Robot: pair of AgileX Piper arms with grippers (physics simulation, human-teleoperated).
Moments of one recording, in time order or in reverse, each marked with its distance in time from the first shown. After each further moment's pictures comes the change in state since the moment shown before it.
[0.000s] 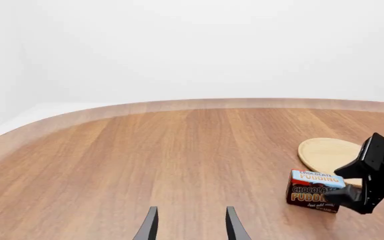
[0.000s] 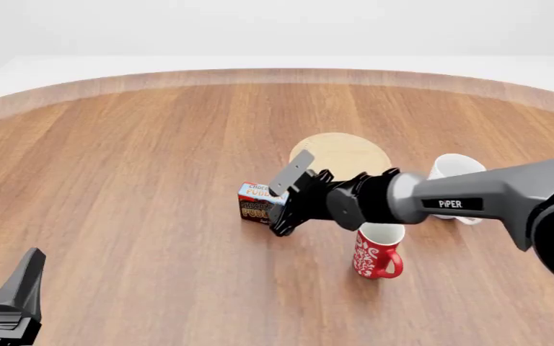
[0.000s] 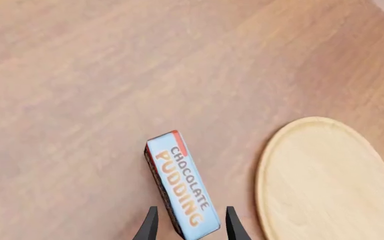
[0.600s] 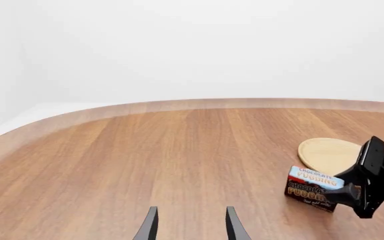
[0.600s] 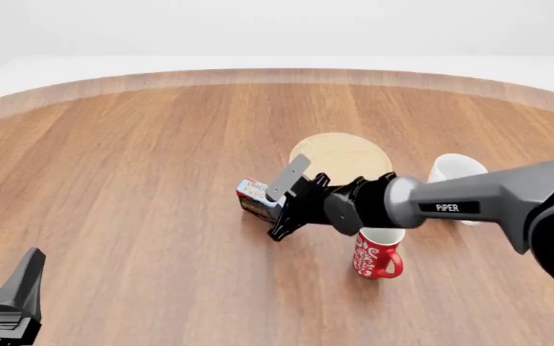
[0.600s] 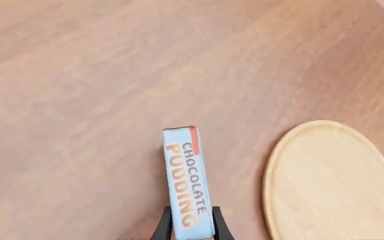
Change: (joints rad) left arm 0.000 0.000 0.000 0.000 0.000; right arm 0.017 0.004 0.014 -0.017 0.002
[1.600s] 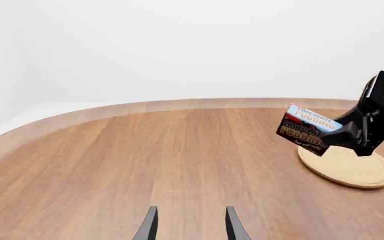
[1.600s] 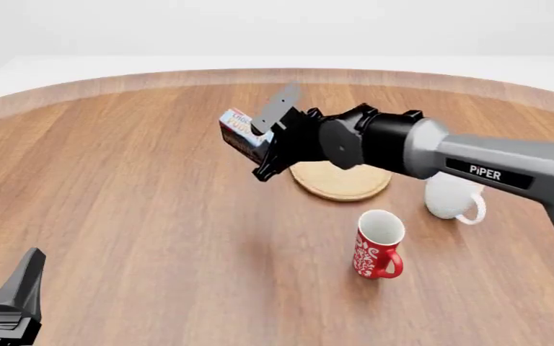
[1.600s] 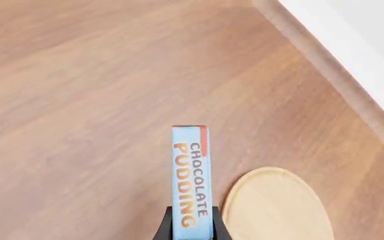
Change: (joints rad) left arm 0.000 0.000 0.000 0.000 0.000; right arm 0.008 -0.106 -0.294 0.281 -0.043
